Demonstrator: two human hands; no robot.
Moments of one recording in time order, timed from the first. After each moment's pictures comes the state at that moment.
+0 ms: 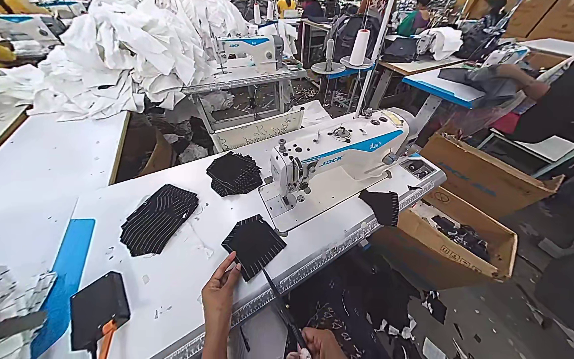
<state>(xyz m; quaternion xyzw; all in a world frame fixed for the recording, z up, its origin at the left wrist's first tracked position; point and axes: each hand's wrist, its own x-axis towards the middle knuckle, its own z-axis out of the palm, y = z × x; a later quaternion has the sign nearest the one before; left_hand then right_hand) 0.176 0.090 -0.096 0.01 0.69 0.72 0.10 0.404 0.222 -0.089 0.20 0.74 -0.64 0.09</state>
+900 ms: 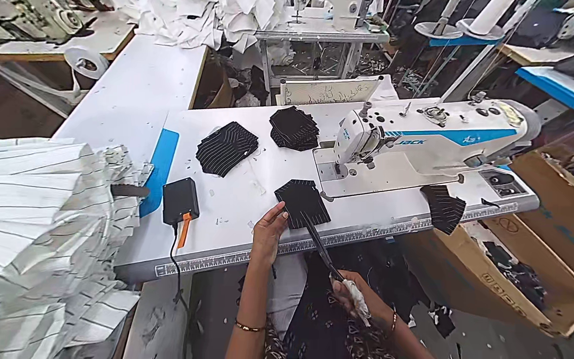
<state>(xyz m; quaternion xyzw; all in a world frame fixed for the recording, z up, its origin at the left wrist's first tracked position) 0.192 0.089 -0.071 -0.12 0.50 0.83 0.20 0.382 0.274 -0.074 0.17 0.57 -0.76 0.24</state>
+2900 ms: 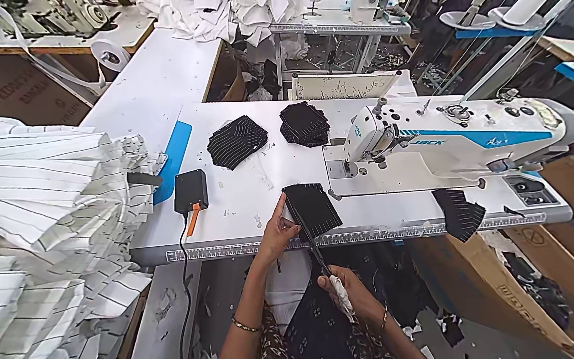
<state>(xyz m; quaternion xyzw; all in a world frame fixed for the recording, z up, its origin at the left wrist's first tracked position) 0.198 0.075 -0.077 0.09 0.66 0.70 0.24 0.357 0.256 -0.072 0.17 0.66 -0.69 0.27</state>
